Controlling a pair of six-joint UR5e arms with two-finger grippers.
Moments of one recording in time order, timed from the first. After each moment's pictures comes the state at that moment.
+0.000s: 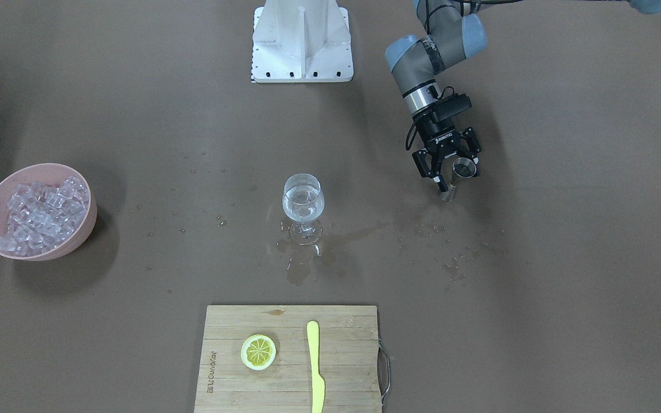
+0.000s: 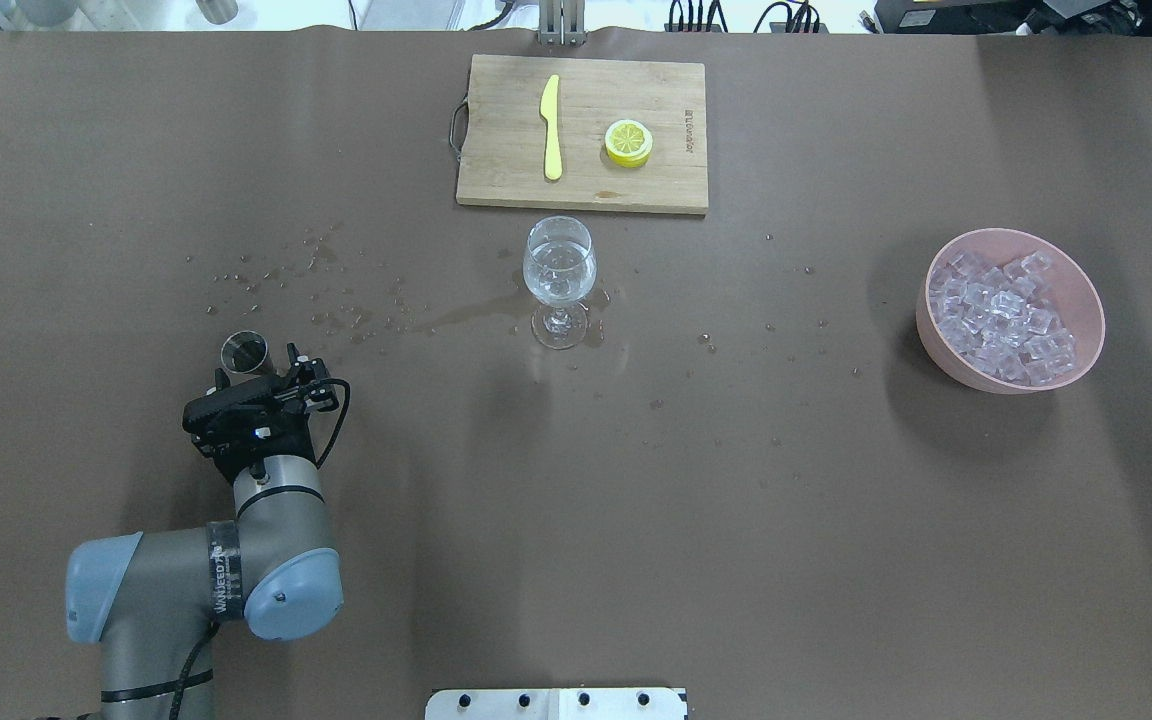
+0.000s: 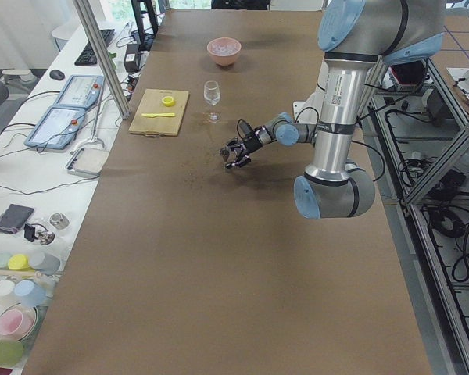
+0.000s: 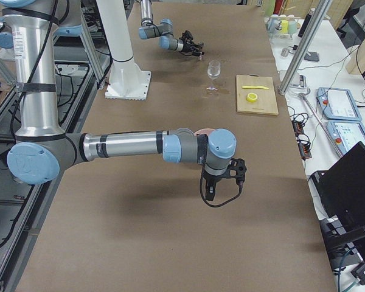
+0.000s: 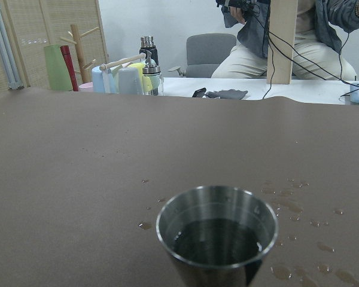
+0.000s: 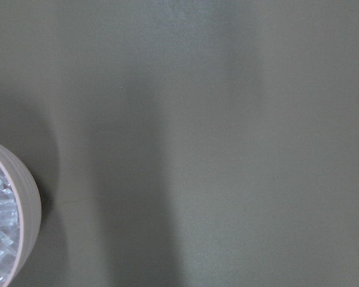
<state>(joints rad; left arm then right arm) -0.22 -1.85 -1.78 -1.38 -0.62 -2.02 1.54 -1.56 1.68 -1.66 2.39 0.10</state>
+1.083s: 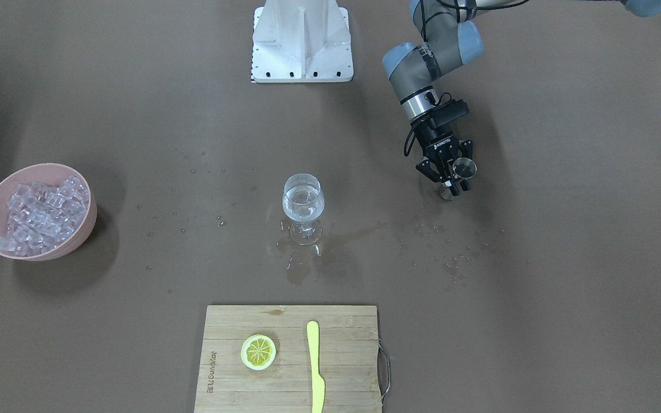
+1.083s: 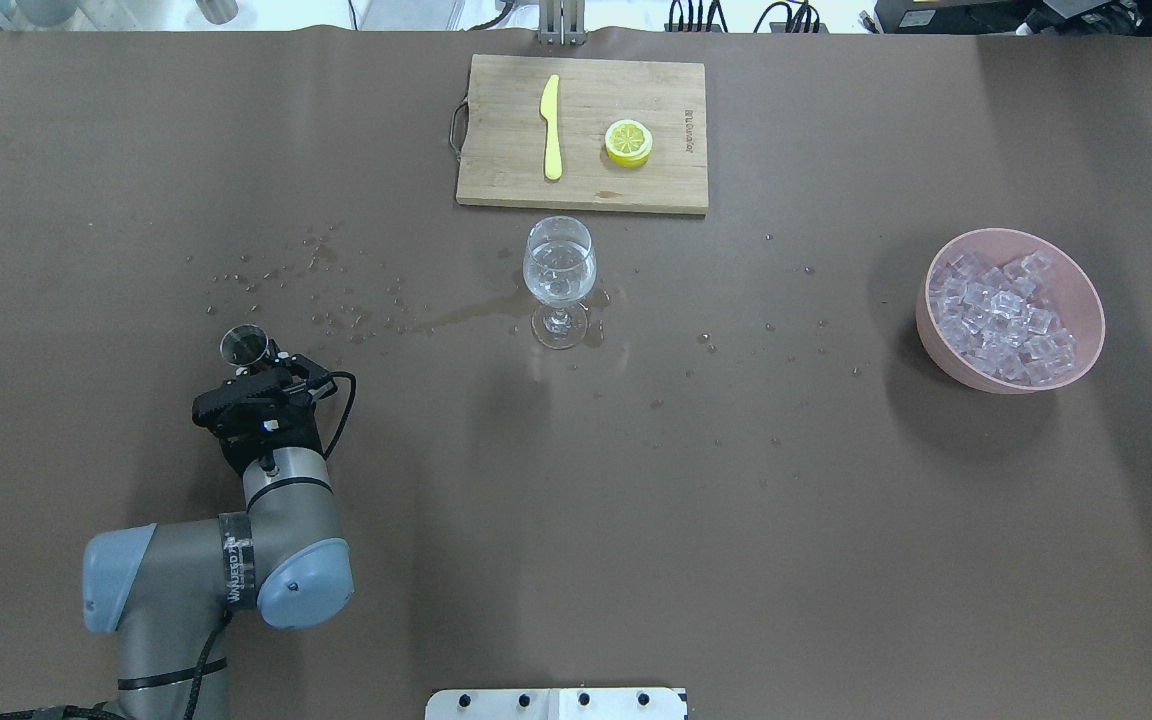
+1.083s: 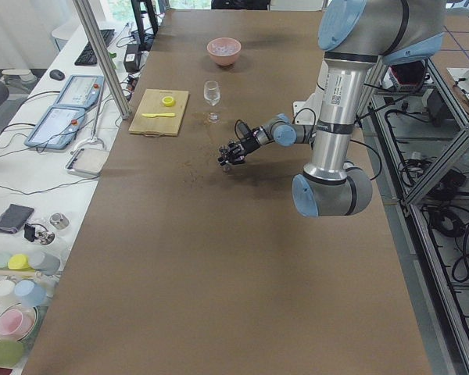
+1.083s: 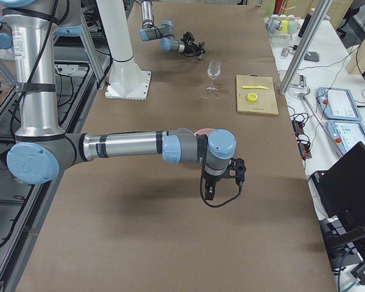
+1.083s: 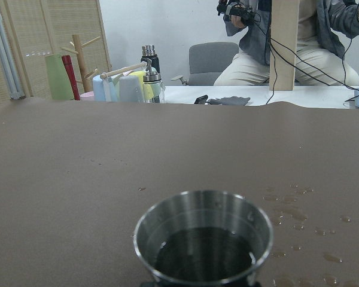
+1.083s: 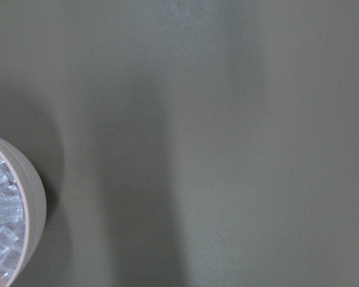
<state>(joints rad) -0.23 -1.87 -1.76 -1.39 -0.61 -2.03 1.54 -1.56 1.68 -1.66 2.41 0.09</state>
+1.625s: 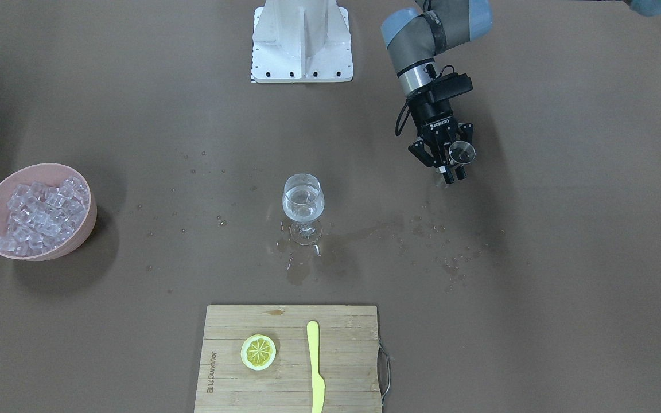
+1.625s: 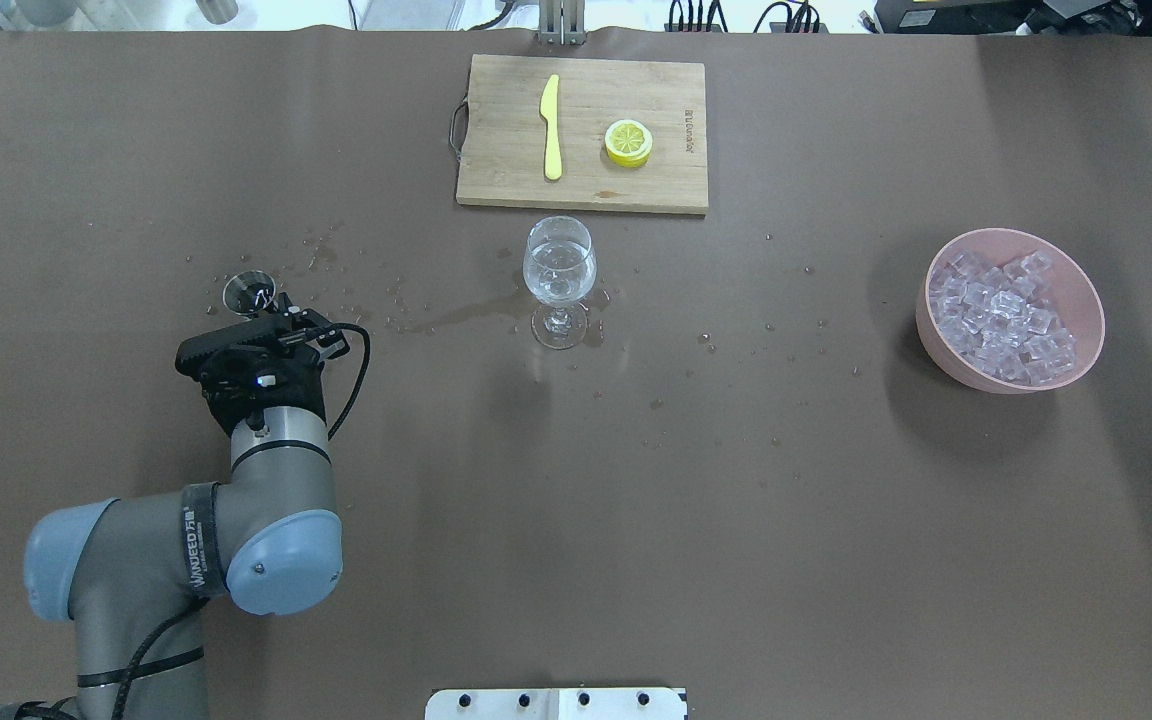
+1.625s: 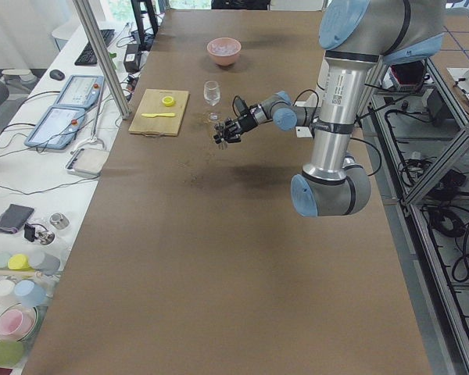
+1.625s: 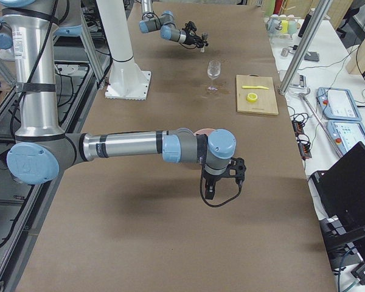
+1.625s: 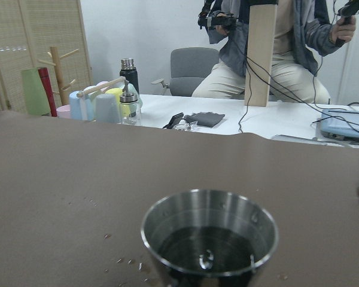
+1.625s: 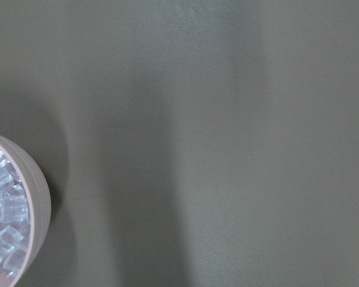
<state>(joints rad) -0.28 -1.89 -1.96 -1.42 -0.62 -1.80 1.54 -1.56 1.68 -1.66 2.42 0.09</state>
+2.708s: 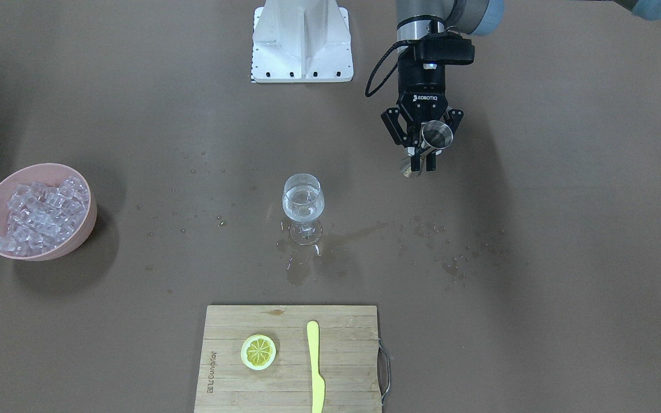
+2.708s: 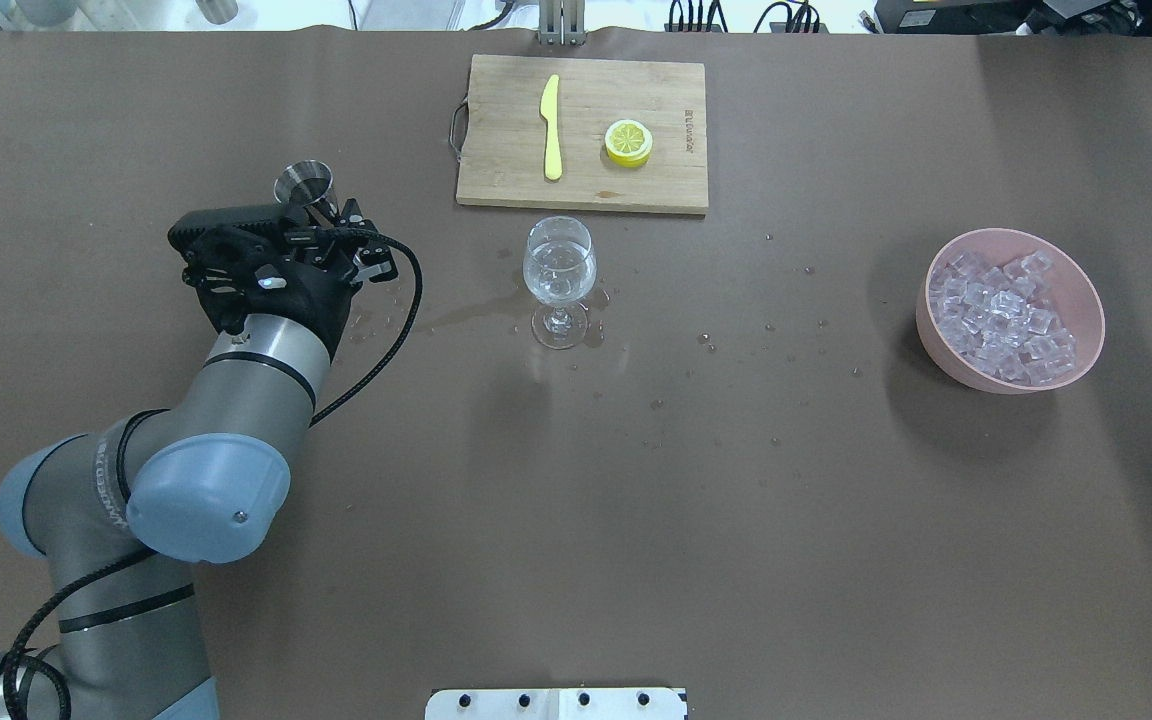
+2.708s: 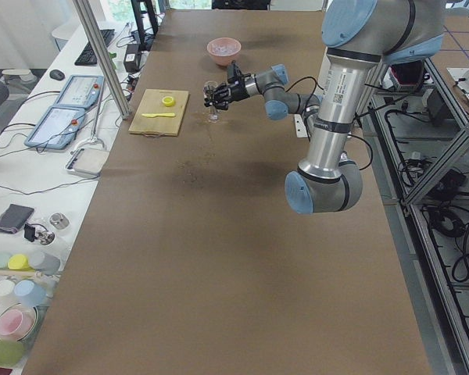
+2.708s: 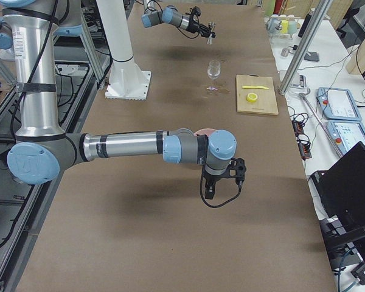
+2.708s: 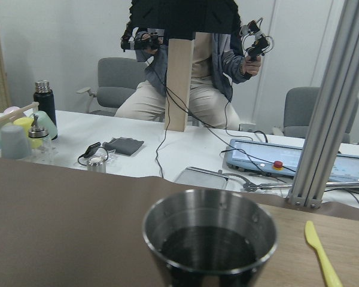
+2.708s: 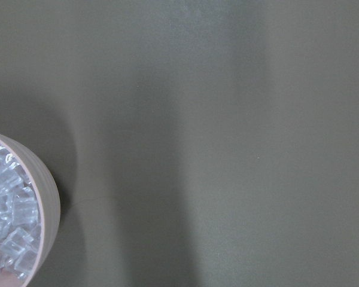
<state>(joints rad) -0.38 -1.93 -2.00 -1.95 -0.76 -1.24 1.54 -1.56 1.67 -1.66 2.44 0.10</state>
